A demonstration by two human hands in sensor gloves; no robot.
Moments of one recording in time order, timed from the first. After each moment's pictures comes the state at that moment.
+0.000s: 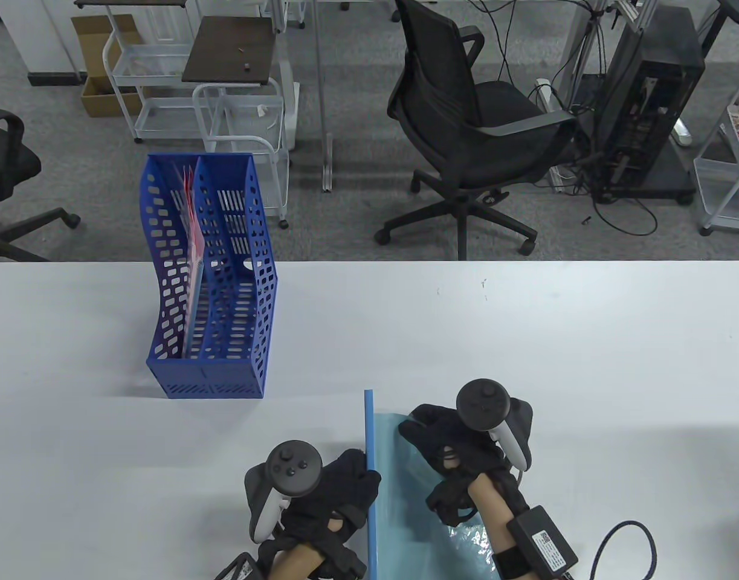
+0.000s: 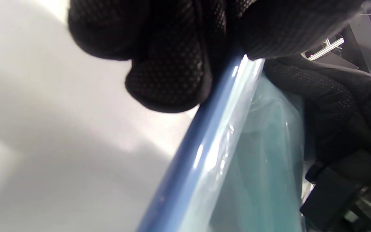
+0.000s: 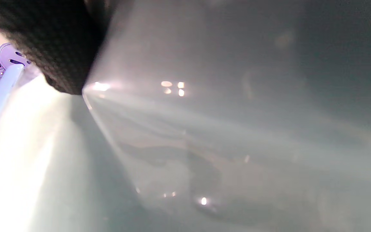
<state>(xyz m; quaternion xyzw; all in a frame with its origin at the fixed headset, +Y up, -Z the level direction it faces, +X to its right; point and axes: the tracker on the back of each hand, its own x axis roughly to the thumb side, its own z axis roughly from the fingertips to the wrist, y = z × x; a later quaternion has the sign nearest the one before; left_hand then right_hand) -0.106 -0.755 -0.250 -0.14 -0.02 0.44 0.89 0.143 -0.726 -0.337 0.02 0.10 0.93 0.36</state>
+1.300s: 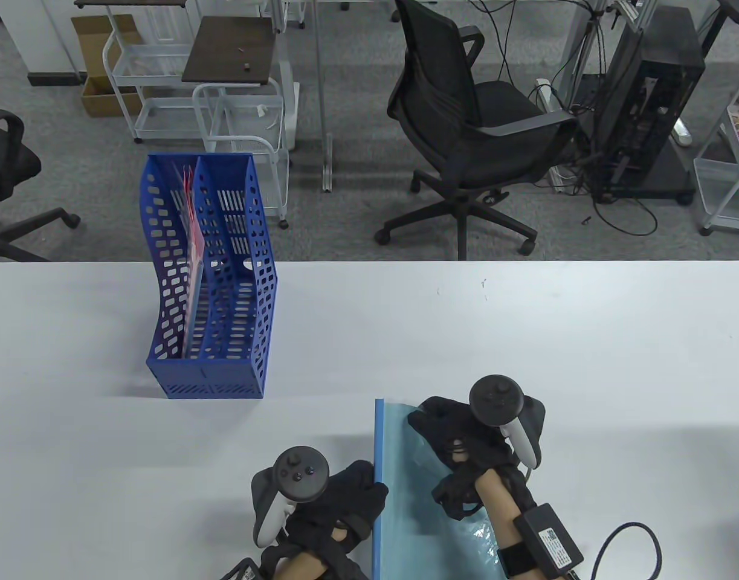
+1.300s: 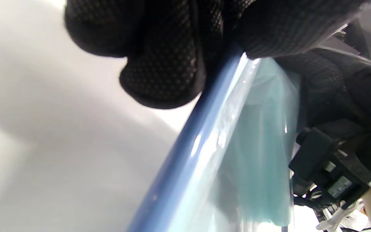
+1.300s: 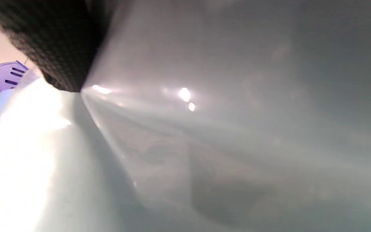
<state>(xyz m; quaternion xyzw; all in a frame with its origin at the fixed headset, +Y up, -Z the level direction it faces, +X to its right) -0.101 -0.766 -0.248 -0.20 -0.04 0.46 0.87 0.156 -0.721 -0.341 0.01 0.09 0.92 0.37</state>
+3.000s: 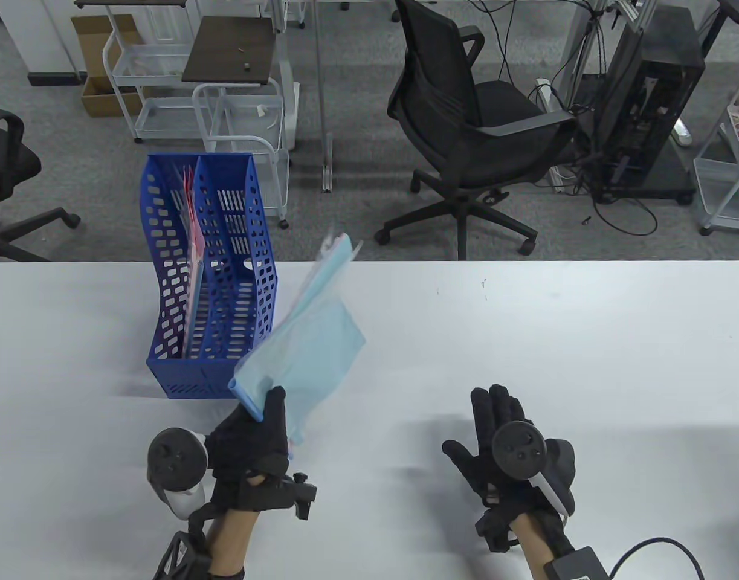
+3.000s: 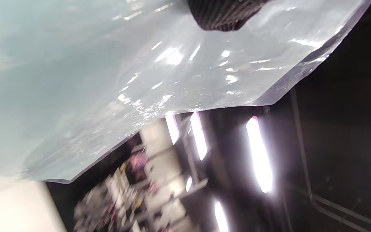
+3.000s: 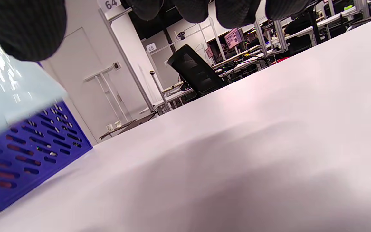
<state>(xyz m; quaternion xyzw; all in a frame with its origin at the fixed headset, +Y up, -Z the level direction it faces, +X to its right) -0.211 -0.655 -0.265 0.26 -0.08 0.60 0.75 0.192 -0.733 -0.293 0.03 -0.01 0.98 0.22</state>
